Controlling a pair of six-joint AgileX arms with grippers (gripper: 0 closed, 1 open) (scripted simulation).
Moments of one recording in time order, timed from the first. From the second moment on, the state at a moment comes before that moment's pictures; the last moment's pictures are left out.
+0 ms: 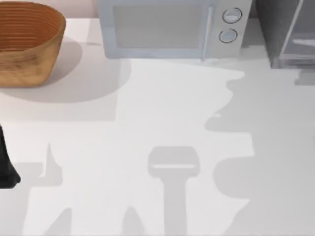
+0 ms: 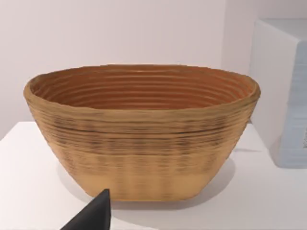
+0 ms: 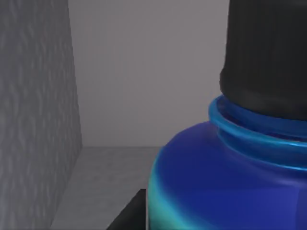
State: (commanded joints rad) left arm 0.00 0.00 0.00 0.00 0.00 0.00; right arm -0.22 1.77 0.77 0.99 -0.20 0.01
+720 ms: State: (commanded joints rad) left arm 0.00 0.00 0.00 0.00 0.00 0.00; right arm -0.09 0.62 0.27 0.36 -0.08 0.01
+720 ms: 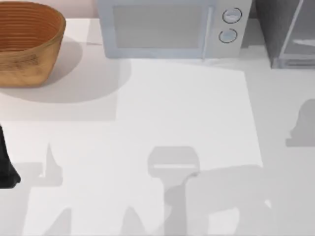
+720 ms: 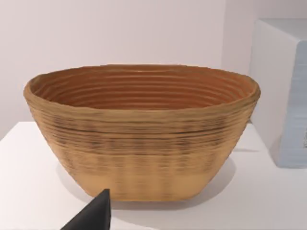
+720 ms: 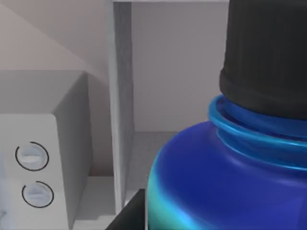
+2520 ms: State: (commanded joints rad) left arm 0.00 0.00 0.00 0.00 0.00 0.00; right arm 0.48 0.87 0.11 0.67 0.53 -0.05
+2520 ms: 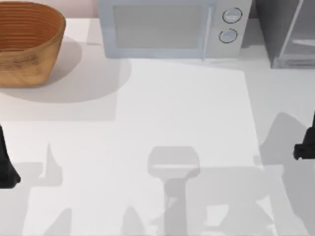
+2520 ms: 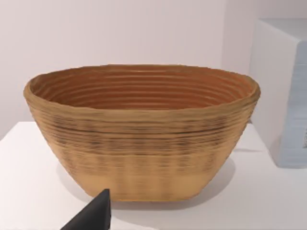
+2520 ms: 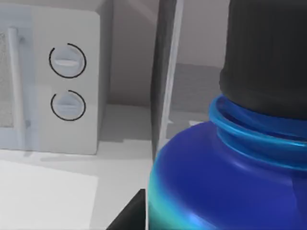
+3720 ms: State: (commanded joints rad) left arm 0.00 0.00 0.00 0.00 0.00 0.00; right arm 1.03 1.83 0.28 1.54 1.06 0.02
